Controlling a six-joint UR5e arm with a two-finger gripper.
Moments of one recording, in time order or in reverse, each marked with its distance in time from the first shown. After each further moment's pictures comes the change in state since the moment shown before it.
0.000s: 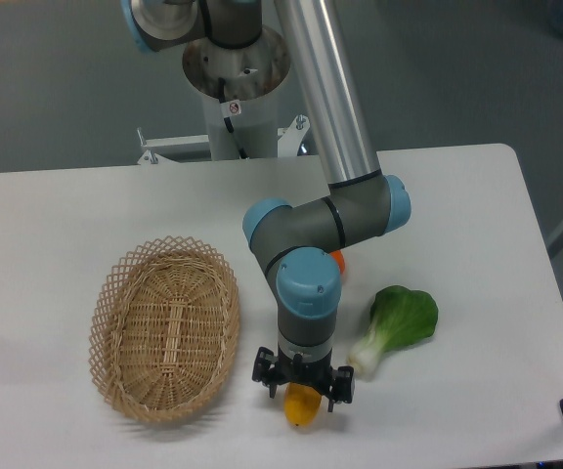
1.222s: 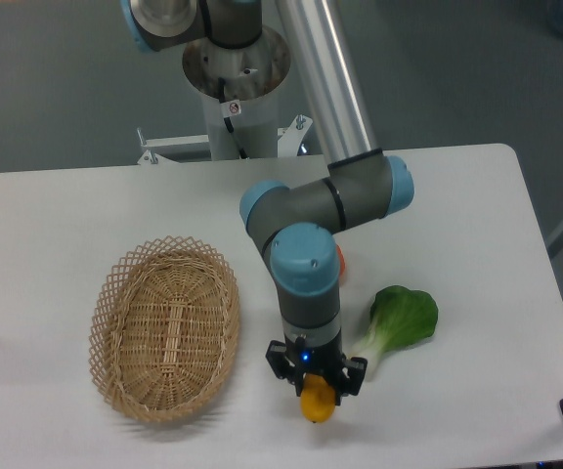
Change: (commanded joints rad) arm 0.037 0.169 0.002 -0.012 0.078 0.156
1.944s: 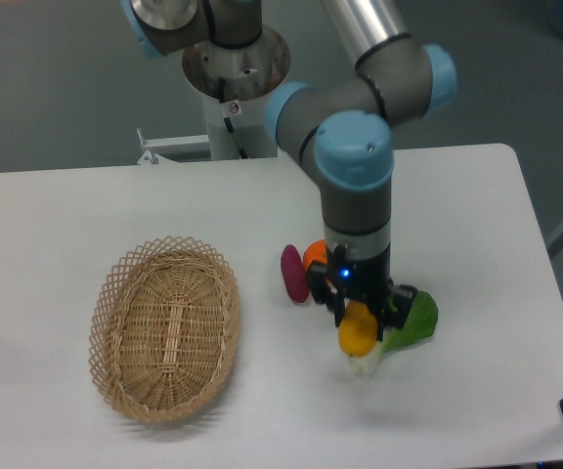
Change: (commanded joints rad) arm 0.117 0.195 0.006 -0.347 -0.021 0.259
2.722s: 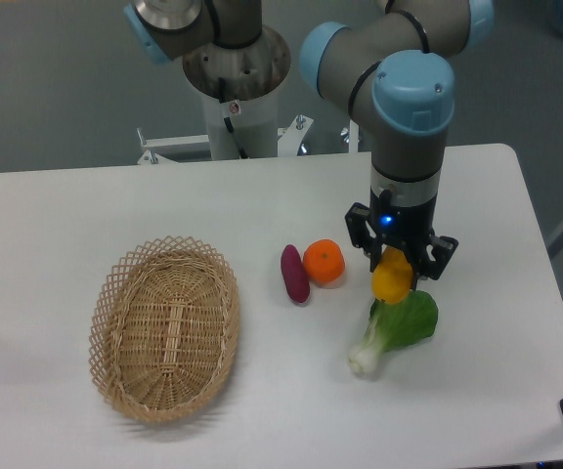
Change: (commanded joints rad) arm 0.081 0.023 0.006 -0.055 -0.002 0.137
